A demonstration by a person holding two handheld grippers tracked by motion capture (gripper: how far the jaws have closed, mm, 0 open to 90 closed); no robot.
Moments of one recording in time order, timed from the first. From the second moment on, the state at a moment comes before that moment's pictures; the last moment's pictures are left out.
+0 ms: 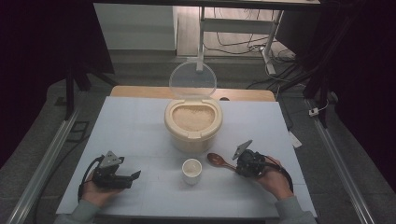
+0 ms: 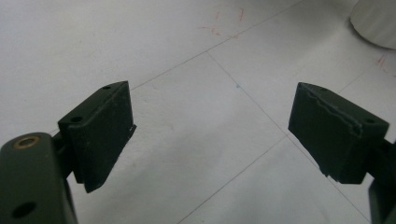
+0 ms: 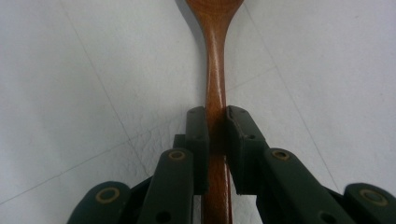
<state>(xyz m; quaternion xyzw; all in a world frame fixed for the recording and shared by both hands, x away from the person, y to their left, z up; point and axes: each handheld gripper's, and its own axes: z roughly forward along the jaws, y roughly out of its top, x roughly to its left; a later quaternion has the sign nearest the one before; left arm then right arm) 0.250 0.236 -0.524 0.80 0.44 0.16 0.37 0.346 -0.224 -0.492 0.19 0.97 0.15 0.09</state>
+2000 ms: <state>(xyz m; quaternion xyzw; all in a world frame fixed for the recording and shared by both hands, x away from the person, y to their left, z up) 0.252 0.233 -0.527 0.80 0.44 0.16 0.36 0.306 -0.201 -0.435 0.09 0.94 0.31 0.05</state>
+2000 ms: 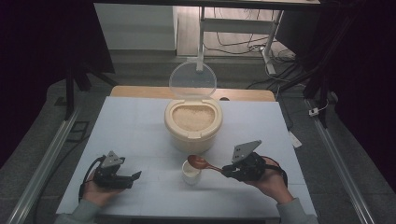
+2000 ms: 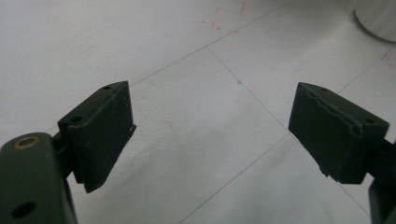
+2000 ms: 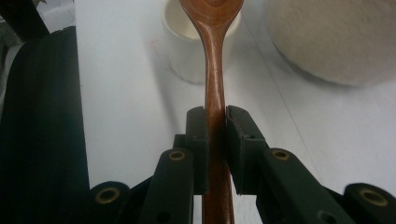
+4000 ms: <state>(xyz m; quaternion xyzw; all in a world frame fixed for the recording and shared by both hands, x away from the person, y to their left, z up) 0.271 0.093 -0.422 0.90 0.20 0.10 0.37 0.299 -0.153 -0.436 0.04 0.95 0.30 0.06</state>
